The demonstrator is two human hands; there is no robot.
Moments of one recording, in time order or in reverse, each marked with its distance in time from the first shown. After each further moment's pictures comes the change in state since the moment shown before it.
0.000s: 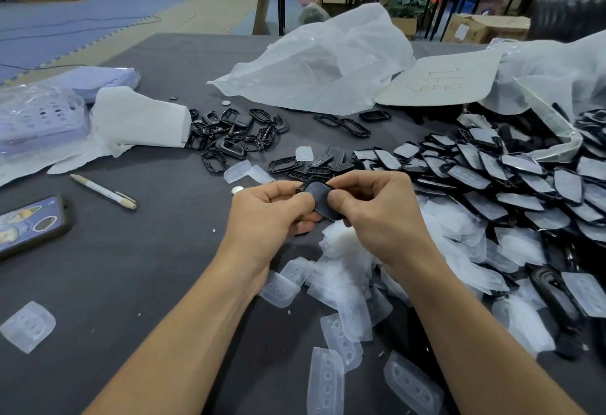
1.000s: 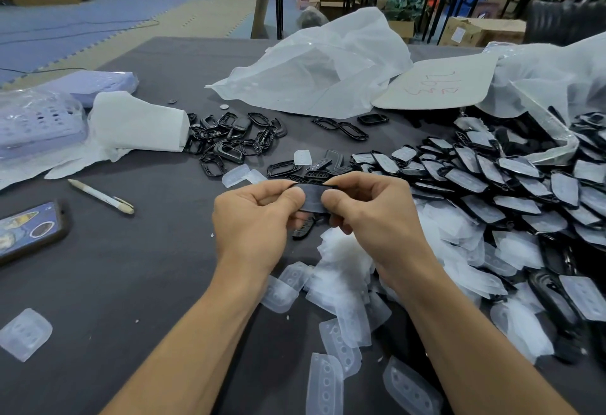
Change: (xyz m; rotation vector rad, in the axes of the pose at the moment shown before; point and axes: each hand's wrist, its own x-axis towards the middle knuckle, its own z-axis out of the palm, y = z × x) left_hand -0.001 -0.002 0.001 0.107 0.222 0.198; right_hand -0.004 -0.008 0.004 0.150 0.018 0.046
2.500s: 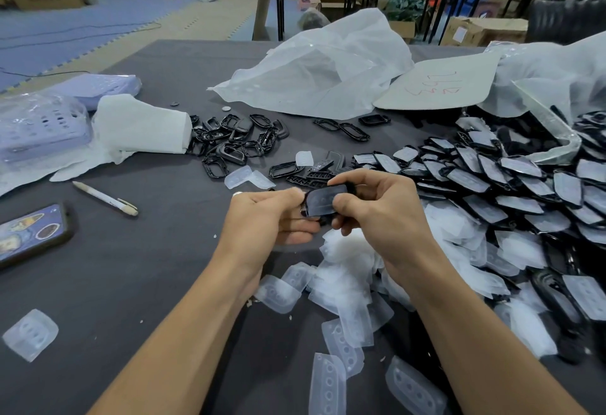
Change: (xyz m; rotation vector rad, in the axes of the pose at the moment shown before) left_hand 0.001 0.010 -0.008 -0.059 -0.268 -0.197; right_hand 0.006 0.005 -0.006 0.064 -0.057 -0.009
